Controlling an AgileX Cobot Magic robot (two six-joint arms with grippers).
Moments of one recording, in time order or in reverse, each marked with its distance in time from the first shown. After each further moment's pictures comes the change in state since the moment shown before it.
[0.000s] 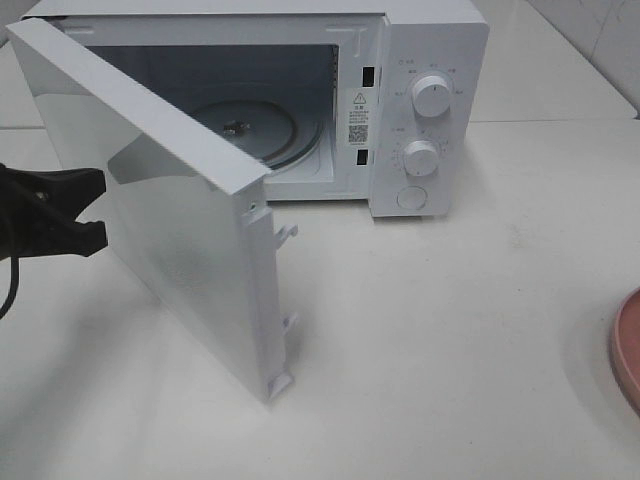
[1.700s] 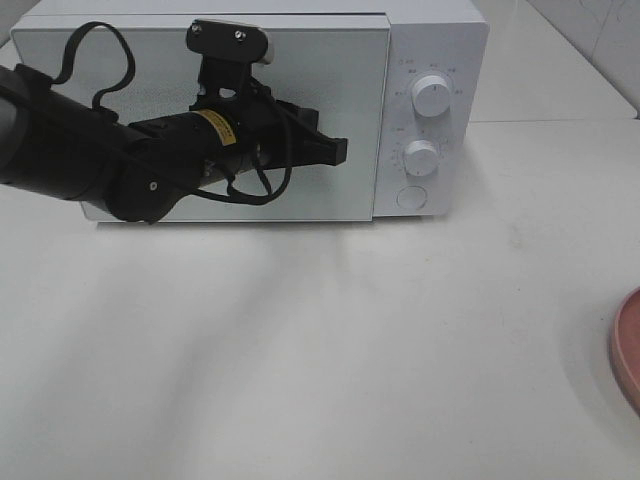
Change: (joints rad) left arm -0.402 0.418 -0.743 -0.343 0.380 0.132; right arm 0.000 0.000 0.000 0.000 0.000 0.000
